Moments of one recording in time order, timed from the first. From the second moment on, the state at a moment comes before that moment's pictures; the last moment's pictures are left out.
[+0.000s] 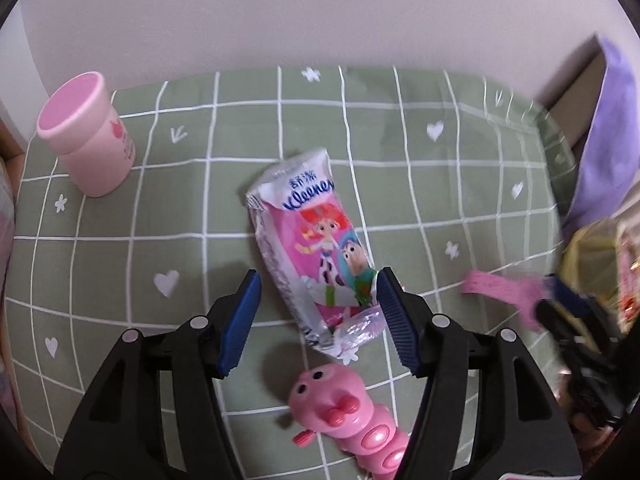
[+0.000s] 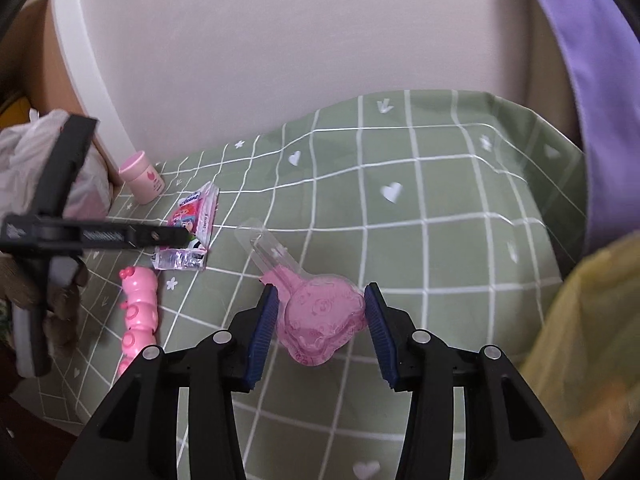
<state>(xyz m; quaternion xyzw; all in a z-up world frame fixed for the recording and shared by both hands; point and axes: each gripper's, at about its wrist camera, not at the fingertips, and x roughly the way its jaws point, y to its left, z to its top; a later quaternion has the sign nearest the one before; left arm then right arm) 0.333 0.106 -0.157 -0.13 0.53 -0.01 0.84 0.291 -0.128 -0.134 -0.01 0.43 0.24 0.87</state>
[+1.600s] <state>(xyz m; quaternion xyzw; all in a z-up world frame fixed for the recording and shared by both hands) 0.314 -0.222 -0.014 0.01 0.40 -0.47 0.79 0.176 -0.397 0.051 0.03 0.24 -0.04 0.97</state>
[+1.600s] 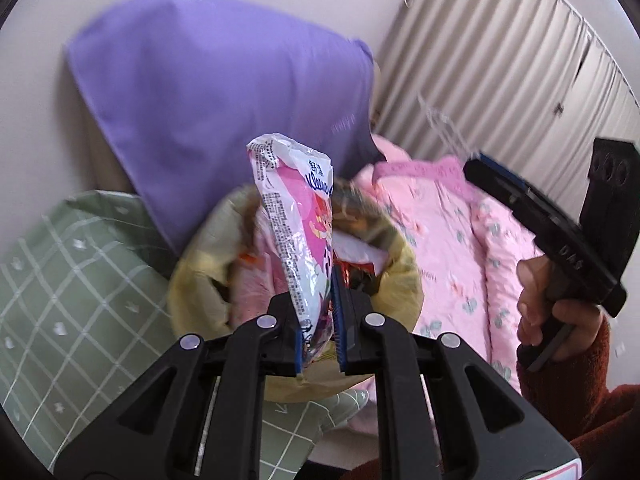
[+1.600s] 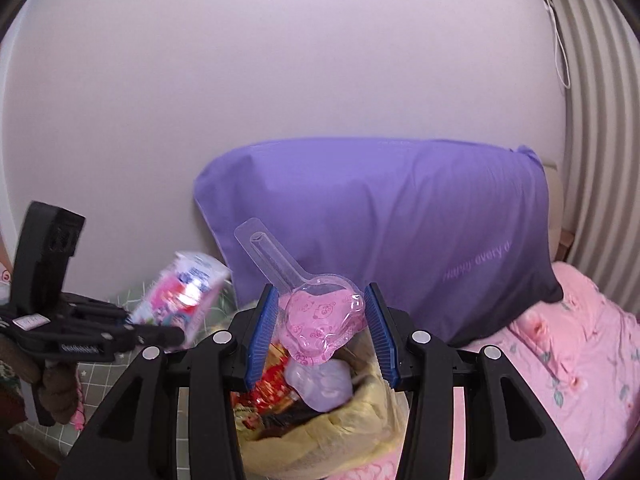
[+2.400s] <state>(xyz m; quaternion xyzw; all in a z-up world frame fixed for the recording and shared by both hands) 0.324 -0.268 -0.063 0.05 0.44 -0.47 0.76 0.243 -0.406 -0.026 0.04 0.34 -0.01 0.94</state>
